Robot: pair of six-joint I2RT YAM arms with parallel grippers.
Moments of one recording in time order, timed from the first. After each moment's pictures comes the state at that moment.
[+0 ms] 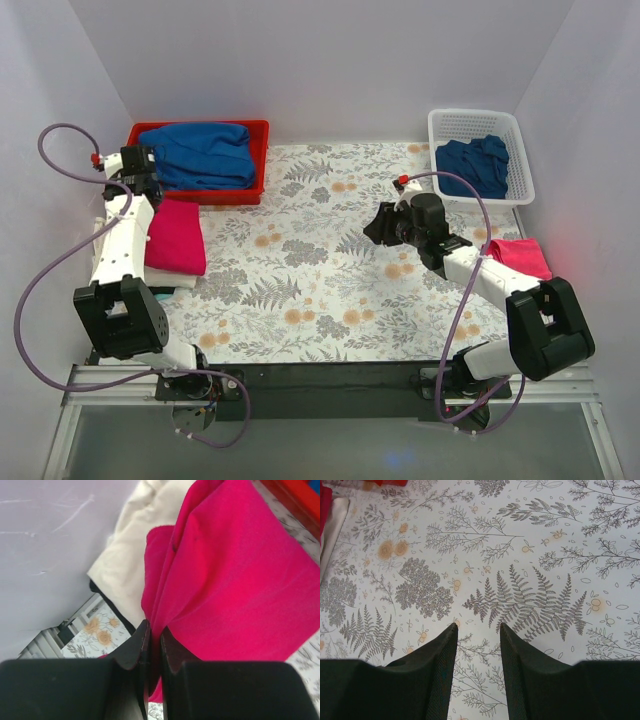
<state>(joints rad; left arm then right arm) 0.17 1.50 1.39 -0.85 -0.66 -0.35 0.43 1.38 0.74 0.17 -0.25 0.36</state>
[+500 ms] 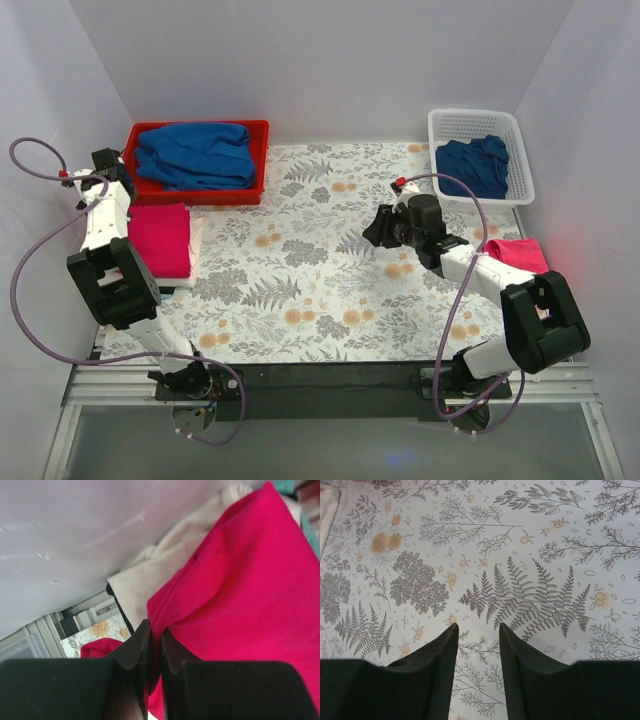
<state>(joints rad) 0.38 1.74 1.50 -0.89 -0.69 -0.46 0.43 1.42 0.74 0.18 -0.26 0.36</state>
